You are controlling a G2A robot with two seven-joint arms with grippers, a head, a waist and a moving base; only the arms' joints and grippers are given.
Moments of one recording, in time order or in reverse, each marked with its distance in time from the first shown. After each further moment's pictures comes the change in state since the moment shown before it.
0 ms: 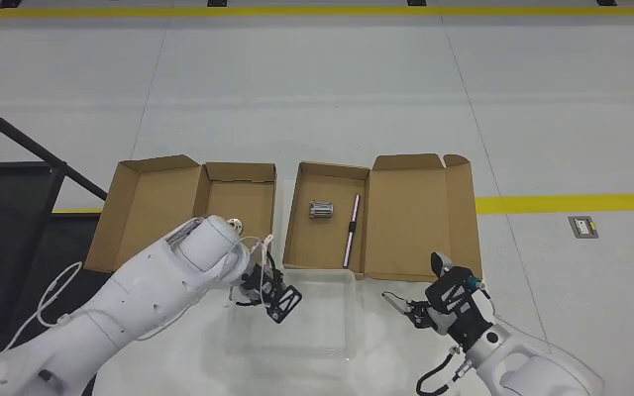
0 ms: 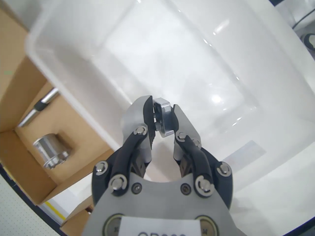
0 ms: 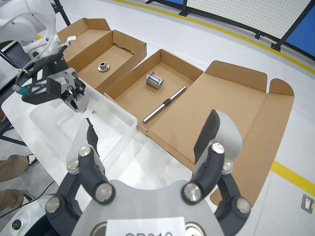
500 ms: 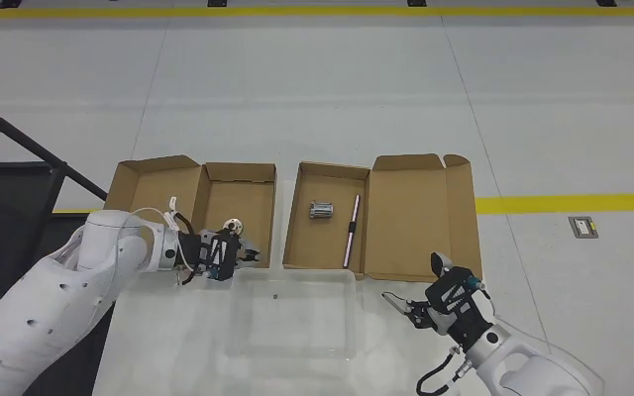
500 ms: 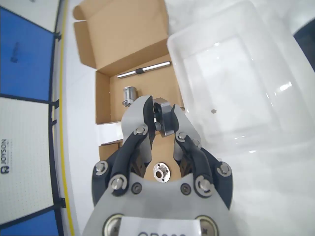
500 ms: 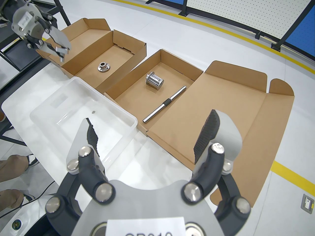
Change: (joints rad) left arm 0.255 0.276 -0.470 -0.178 -0.437 0.129 -0.059; right arm 0.000 0.000 0.000 0.000 0.000 0.000 0.000
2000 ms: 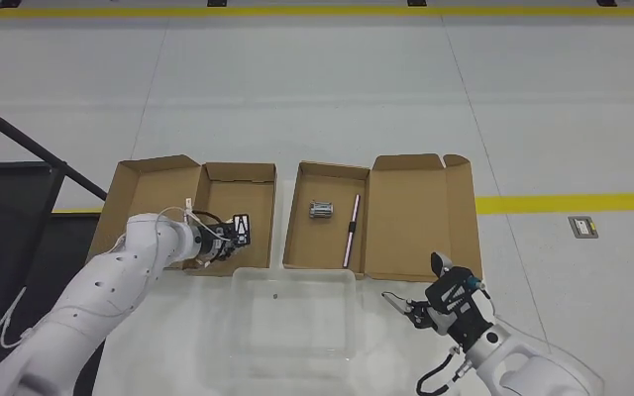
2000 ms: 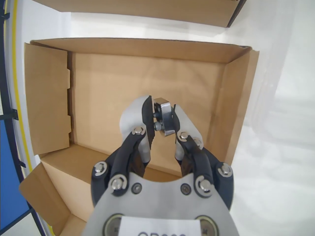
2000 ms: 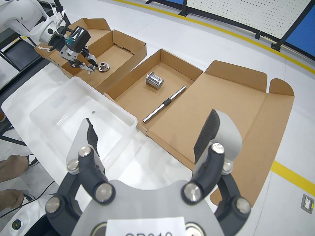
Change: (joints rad) left arm -0.156 -0.290 0.242 0.562 -0.163 0.084 -0.495; right arm 0.000 0.000 0.000 0.000 0.000 0.000 0.000
